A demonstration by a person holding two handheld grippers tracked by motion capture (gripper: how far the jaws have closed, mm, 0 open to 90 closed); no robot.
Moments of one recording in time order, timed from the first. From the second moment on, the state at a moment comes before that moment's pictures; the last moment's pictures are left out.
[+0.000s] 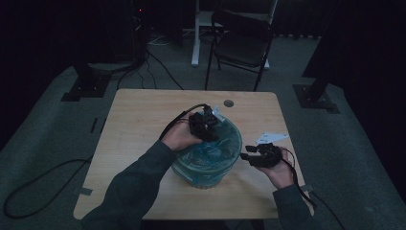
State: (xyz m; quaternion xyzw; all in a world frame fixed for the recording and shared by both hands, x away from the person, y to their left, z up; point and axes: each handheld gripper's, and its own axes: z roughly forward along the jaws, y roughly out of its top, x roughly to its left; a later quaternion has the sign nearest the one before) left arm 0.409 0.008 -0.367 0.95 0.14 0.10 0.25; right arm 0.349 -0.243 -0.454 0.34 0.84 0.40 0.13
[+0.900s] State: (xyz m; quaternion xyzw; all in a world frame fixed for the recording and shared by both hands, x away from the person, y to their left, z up) left arm 0.403 -0.008 -0.383 0.97 0.12 0.10 0.17; right arm 0.347 -0.244 -0.453 0.35 0.84 0.40 0.13
